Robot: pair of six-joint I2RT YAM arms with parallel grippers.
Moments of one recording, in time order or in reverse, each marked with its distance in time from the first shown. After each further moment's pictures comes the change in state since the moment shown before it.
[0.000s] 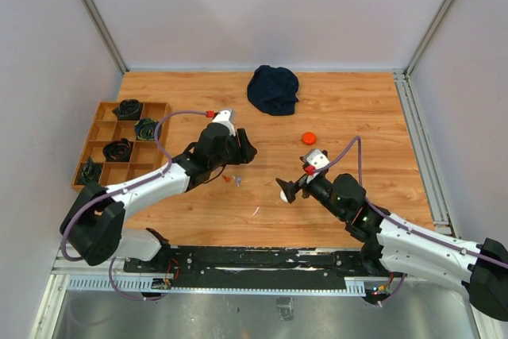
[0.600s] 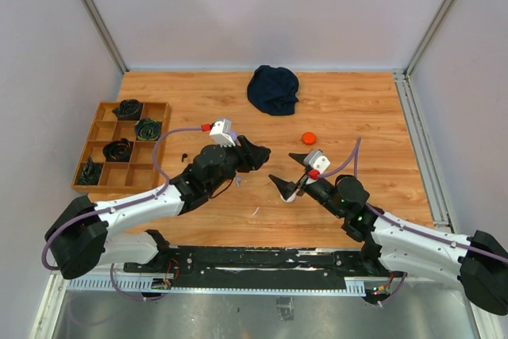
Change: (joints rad) left arm -0.192 -0.174 -0.178 0.362 -0.131 -0.201; right arm 0.000 0.066 -0.045 0.301 -0.143 -0.018
